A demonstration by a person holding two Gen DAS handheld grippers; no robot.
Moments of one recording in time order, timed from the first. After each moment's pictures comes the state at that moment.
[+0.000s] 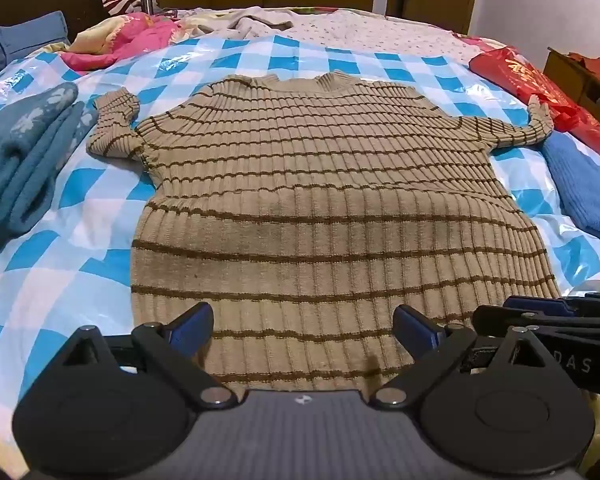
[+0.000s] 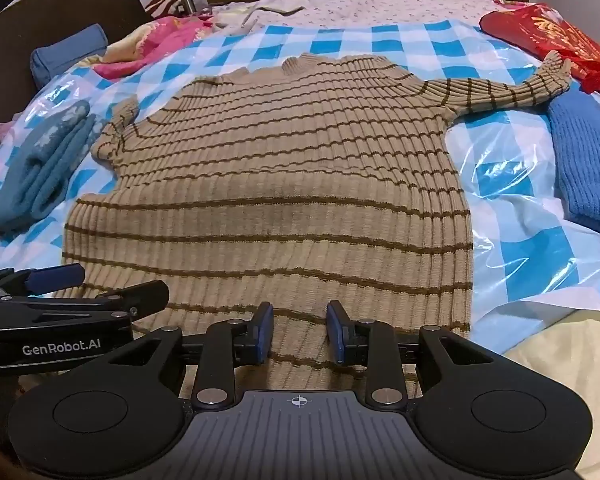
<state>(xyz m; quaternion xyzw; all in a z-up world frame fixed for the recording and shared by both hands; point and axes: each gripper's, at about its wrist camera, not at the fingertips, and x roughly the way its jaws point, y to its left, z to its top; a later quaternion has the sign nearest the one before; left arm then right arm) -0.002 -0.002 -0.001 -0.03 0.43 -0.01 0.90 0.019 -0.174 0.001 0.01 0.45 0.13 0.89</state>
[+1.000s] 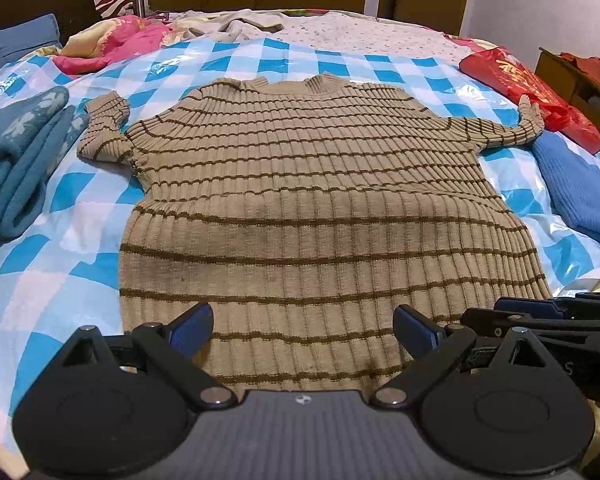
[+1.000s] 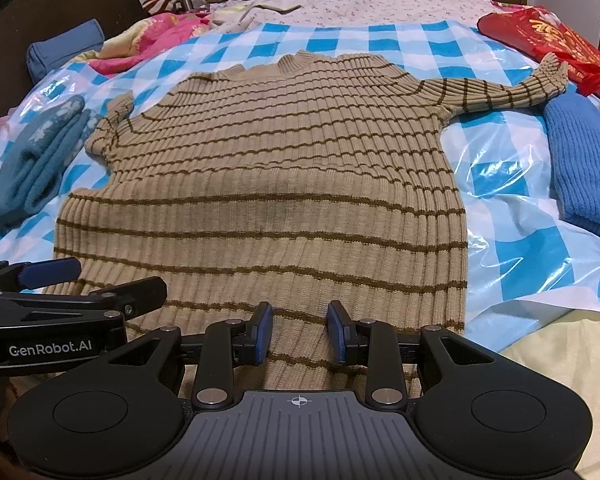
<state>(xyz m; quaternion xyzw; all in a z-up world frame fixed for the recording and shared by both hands) -0.003 -0.005 0.001 -0.03 0.43 -0.02 0.90 0.020 -0.176 -0.003 0.01 0.45 0.12 0.89</state>
